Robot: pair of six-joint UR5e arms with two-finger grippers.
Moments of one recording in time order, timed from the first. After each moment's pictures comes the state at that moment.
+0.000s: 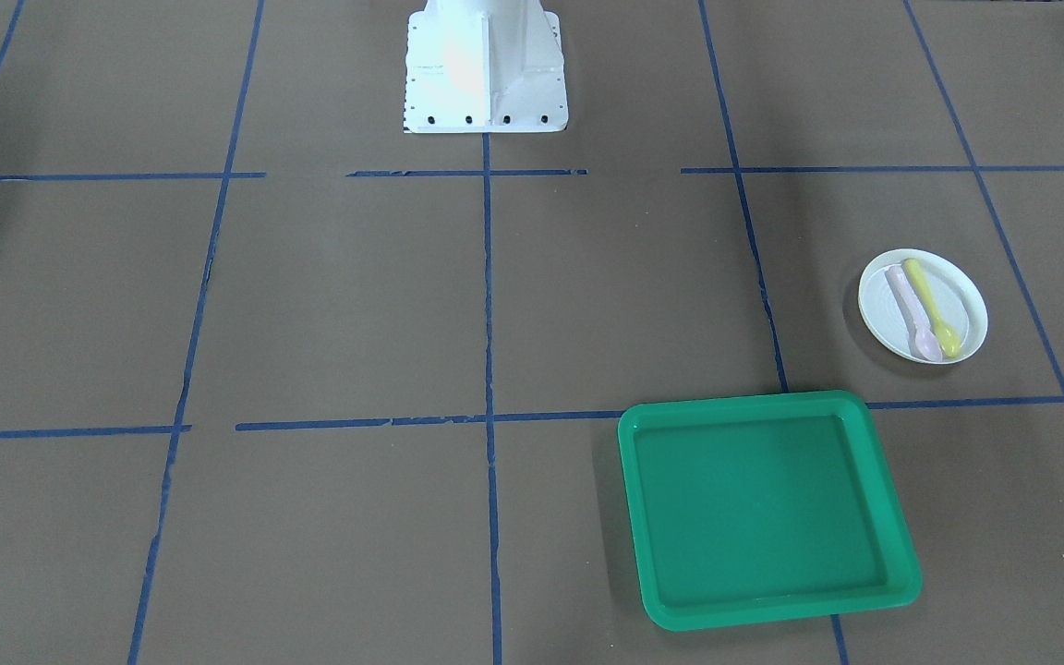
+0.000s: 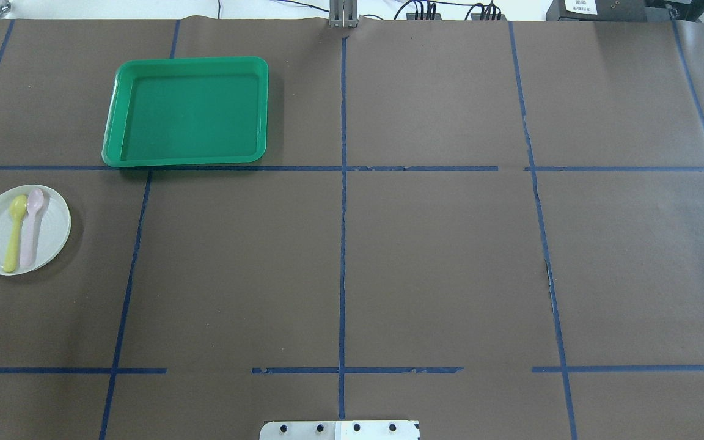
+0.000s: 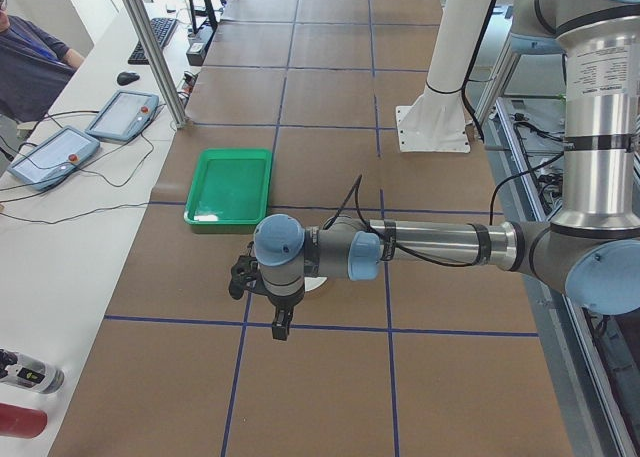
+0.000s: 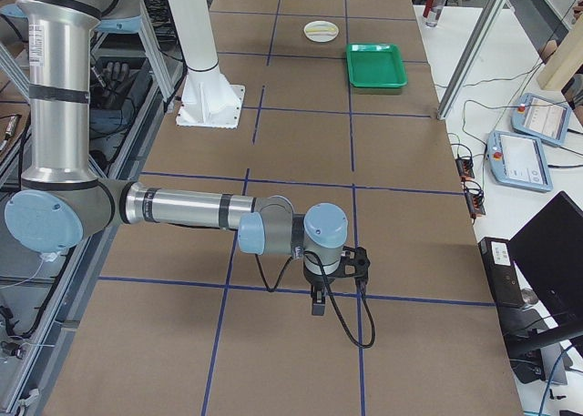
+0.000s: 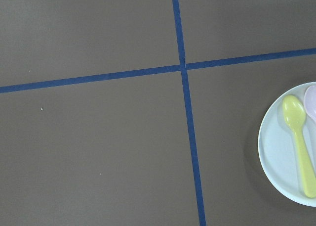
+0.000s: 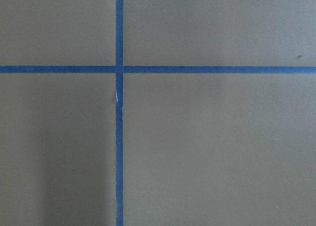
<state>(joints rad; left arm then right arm) -1.59 -1.49 -1.68 -1.58 -2.36 0.12 1.58 -1.65 1.61 -1.51 2.28 0.03</state>
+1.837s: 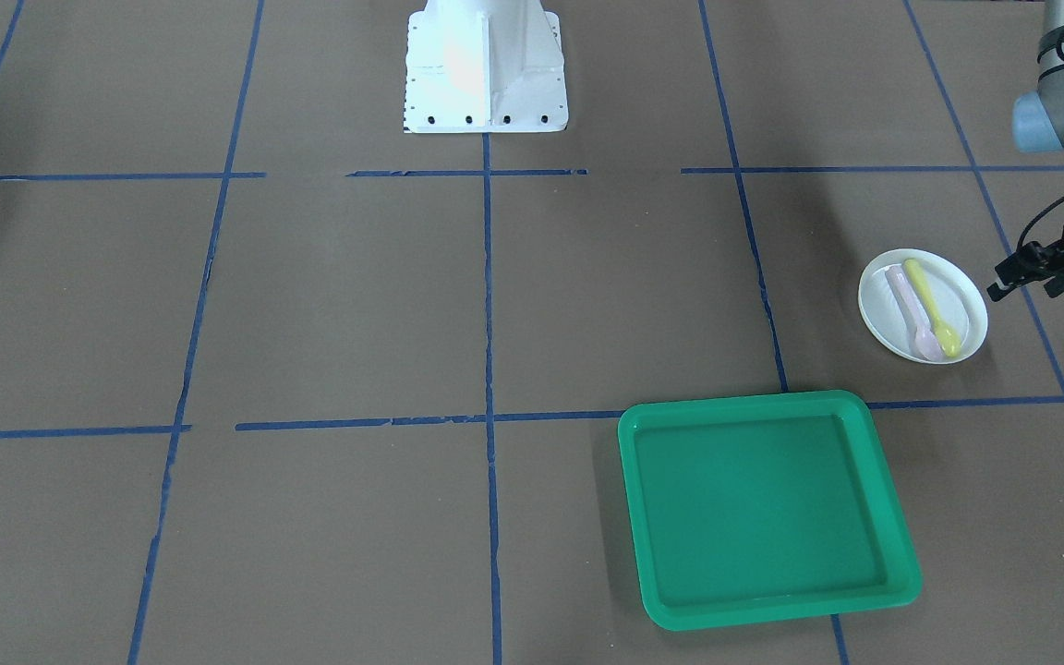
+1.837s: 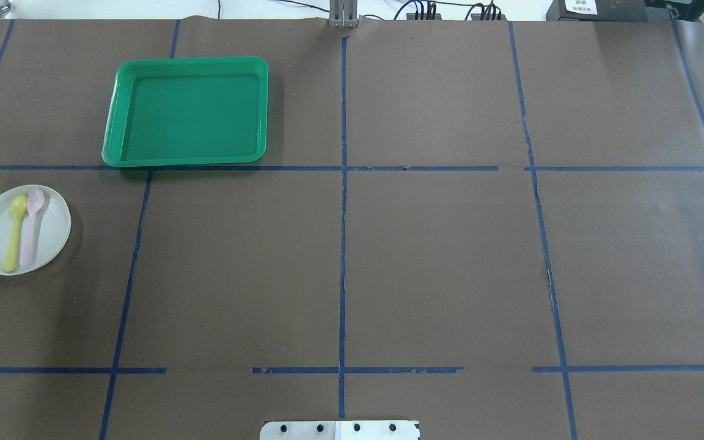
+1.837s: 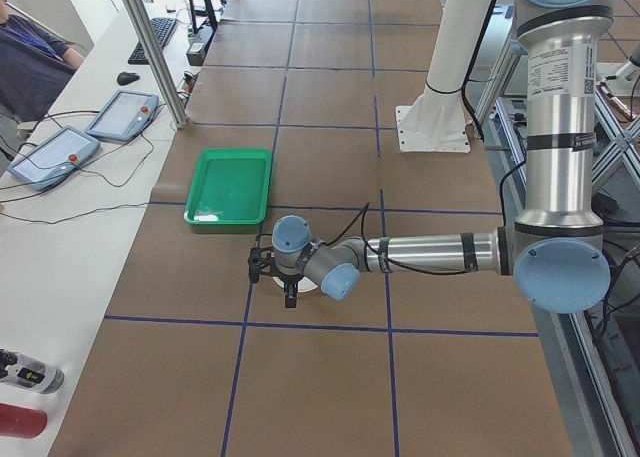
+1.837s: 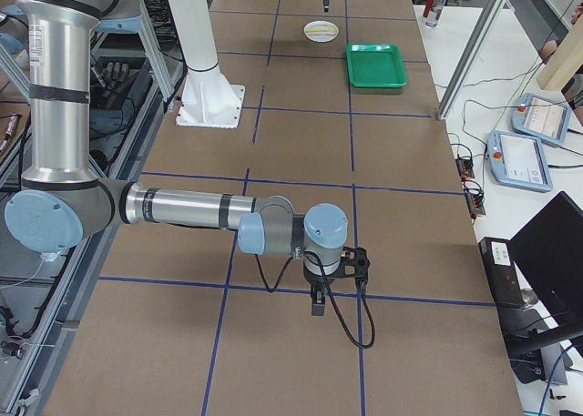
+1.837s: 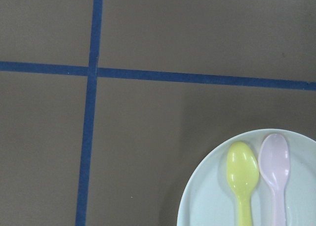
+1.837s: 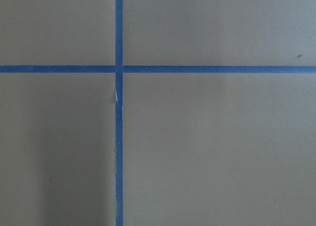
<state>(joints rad) -1.17 -1.50 -1.46 -2.30 -2.28 -0.74 1.58 -1.65 1.61 -1.51 2.28 0.03</state>
